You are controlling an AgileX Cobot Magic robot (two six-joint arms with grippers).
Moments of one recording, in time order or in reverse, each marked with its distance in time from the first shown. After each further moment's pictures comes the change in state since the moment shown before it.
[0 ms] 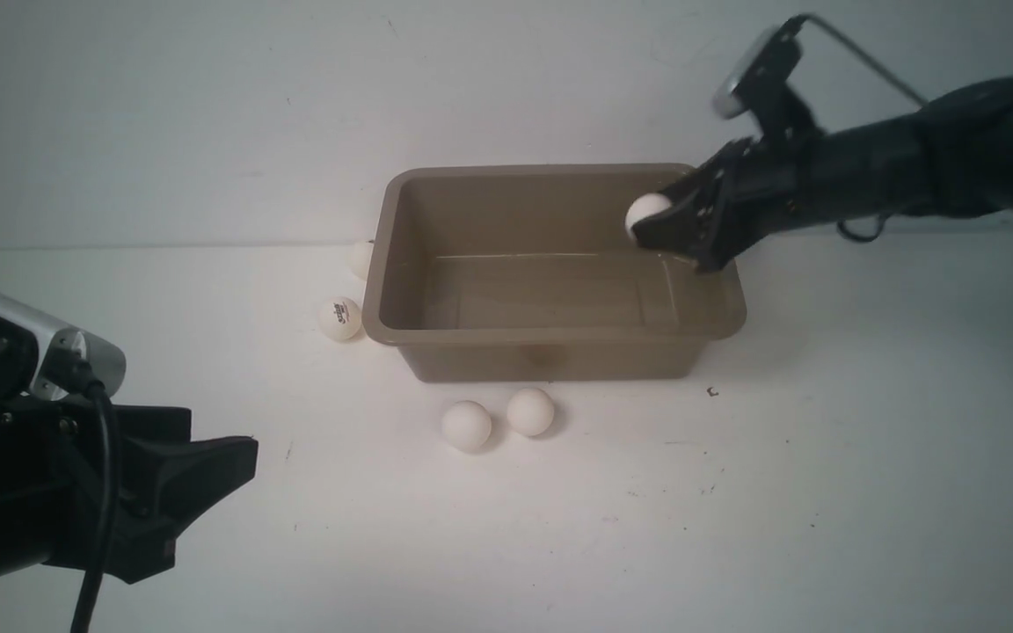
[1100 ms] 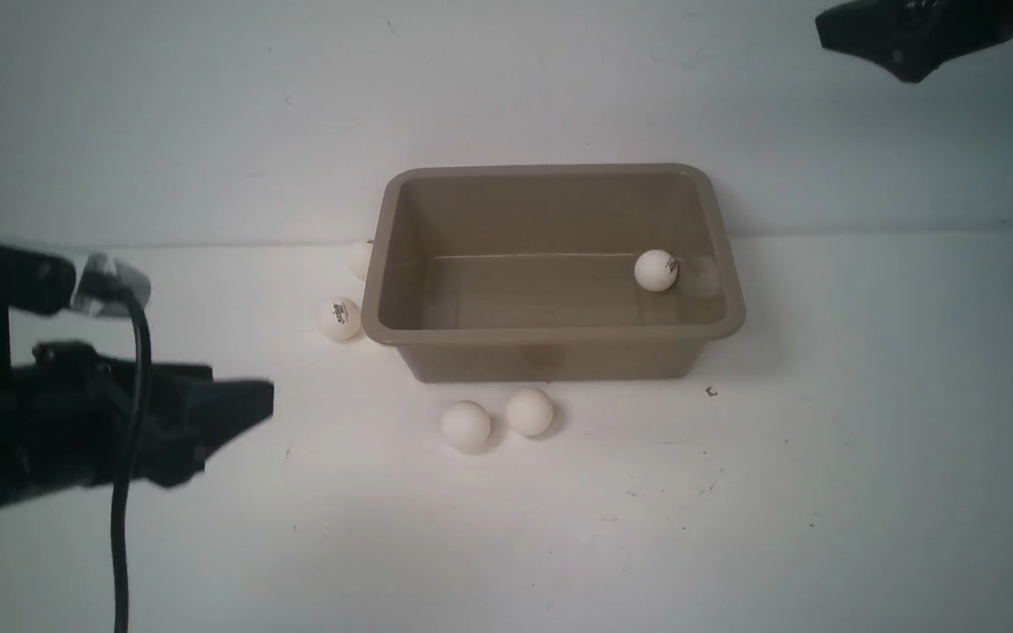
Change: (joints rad) right arm -0.198 -0.405 0.003 -0.211 0.016 0.330; left arm 0.000 0.242 -0.084 -0.199 -0.067 0.137
